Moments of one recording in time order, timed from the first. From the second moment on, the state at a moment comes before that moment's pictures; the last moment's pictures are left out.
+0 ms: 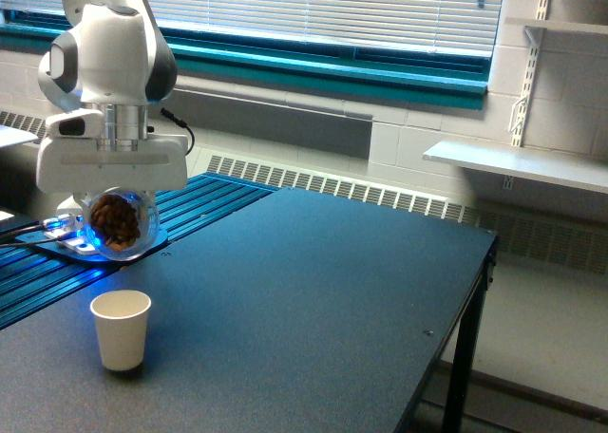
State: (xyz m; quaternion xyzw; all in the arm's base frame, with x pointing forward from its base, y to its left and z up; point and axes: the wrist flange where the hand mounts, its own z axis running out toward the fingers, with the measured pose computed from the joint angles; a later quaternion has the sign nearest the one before) arm 0.240 -0.244 0.289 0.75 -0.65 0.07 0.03
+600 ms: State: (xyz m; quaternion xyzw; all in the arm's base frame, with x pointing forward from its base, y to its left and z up) arm 0.243 -0.239 0.268 0.75 -0.66 0.04 0.02
